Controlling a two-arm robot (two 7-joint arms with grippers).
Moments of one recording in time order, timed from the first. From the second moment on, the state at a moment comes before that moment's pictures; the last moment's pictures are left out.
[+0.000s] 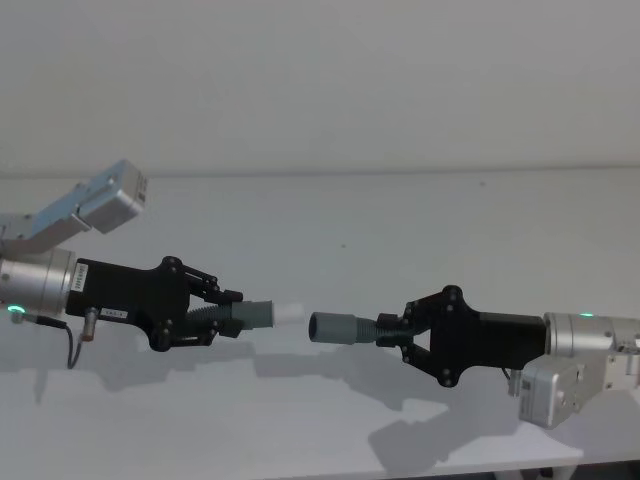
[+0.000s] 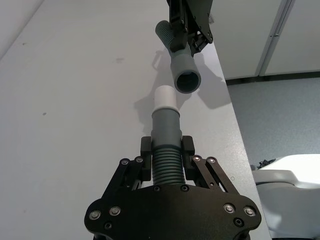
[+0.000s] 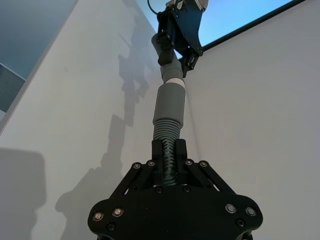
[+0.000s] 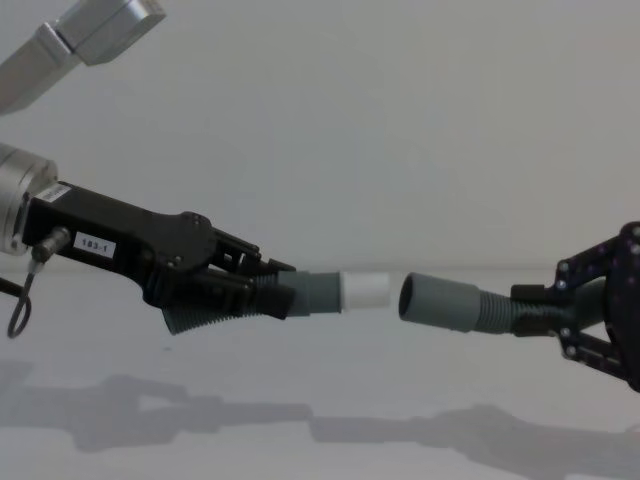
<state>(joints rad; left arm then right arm) -0.77 0.54 0.66 -1.20 -0.41 0.05 -1.28 0.44 0.60 -0.46 -1.29 -0.11 -0.91 0.75</state>
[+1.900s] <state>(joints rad) -0.77 0.54 0.66 -1.20 -0.41 0.05 -1.28 0.49 0.57 -0.51 -1.21 -0.13 -0.90 0.70</state>
